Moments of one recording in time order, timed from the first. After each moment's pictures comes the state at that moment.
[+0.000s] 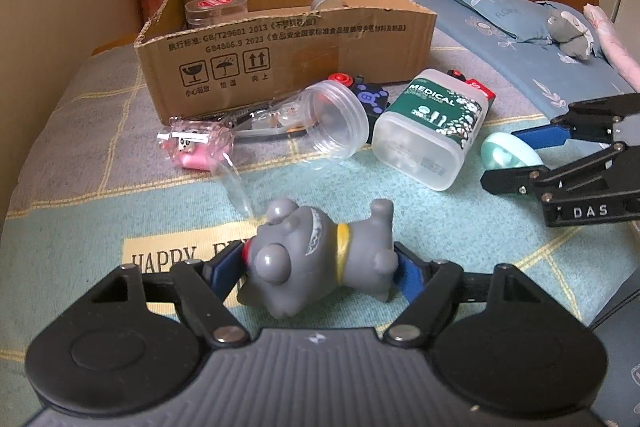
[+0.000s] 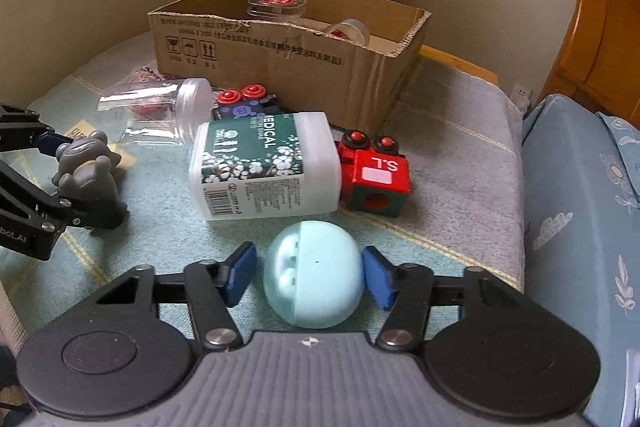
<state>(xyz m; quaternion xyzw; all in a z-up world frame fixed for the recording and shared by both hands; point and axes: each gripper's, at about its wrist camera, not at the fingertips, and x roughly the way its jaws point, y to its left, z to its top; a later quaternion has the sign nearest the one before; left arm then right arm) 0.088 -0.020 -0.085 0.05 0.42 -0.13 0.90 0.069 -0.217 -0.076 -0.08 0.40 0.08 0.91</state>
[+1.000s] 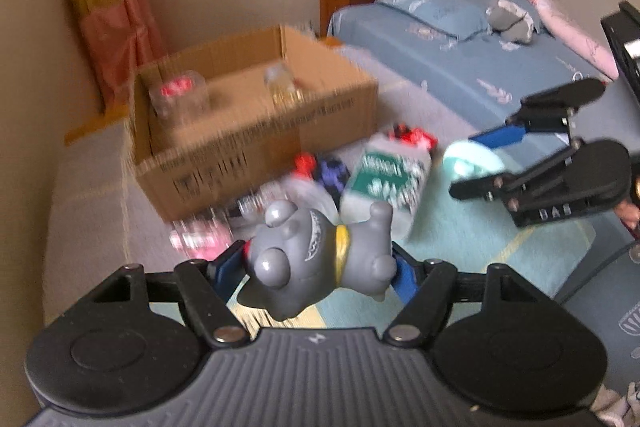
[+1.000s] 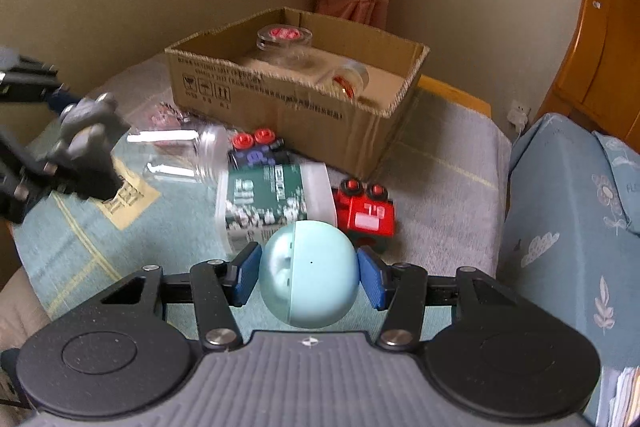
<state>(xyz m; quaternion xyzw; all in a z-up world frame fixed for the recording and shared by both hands) 0.099 -0.015 -0.004 0.12 0.38 -0.22 0.89 0.064 -0.209 -0.018 -0.09 0.39 0.10 0.91</state>
